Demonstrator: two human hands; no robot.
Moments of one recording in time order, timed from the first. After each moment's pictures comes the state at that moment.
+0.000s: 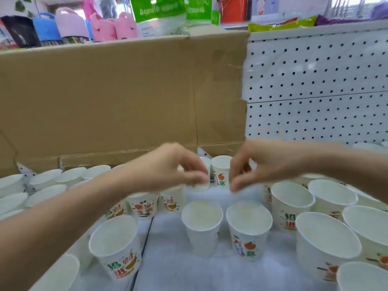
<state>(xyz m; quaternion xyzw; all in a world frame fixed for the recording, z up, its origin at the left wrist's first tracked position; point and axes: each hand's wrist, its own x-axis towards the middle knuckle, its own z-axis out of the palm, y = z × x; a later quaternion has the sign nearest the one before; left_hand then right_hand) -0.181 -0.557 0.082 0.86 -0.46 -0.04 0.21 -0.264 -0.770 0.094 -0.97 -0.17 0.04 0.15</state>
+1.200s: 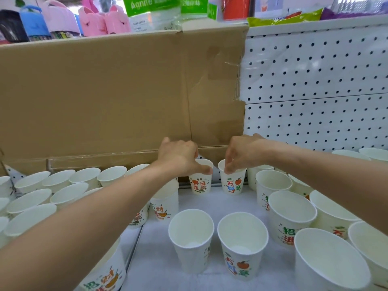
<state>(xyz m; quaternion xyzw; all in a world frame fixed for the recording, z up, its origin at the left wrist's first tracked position) -0.090 -0.643 0.044 0.95 -0.29 0.14 -0.02 -0.169 -0.803 0.067 -1.00 0.03 0.01 0.05</state>
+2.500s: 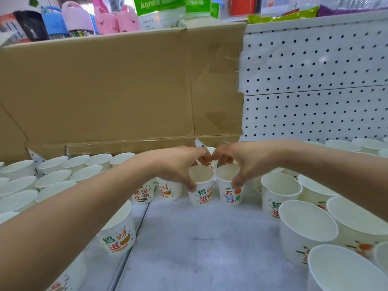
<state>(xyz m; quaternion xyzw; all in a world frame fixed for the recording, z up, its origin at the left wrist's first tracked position) -0.170 -0.595 0.062 0.90 -0.42 -0.09 0.04 -0.233 -0.783 0.063 -0.99 -0.11 0.08 0.09</state>
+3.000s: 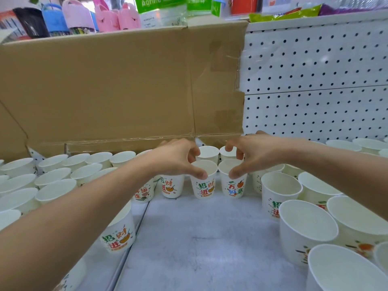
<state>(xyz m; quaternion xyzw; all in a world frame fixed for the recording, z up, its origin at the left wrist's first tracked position) -0.159 -0.596 0.056 0.94 -0.32 -0.03 0.12 -0.227 -0.799 0.062 -1.00 -0.03 0.00 0.02</state>
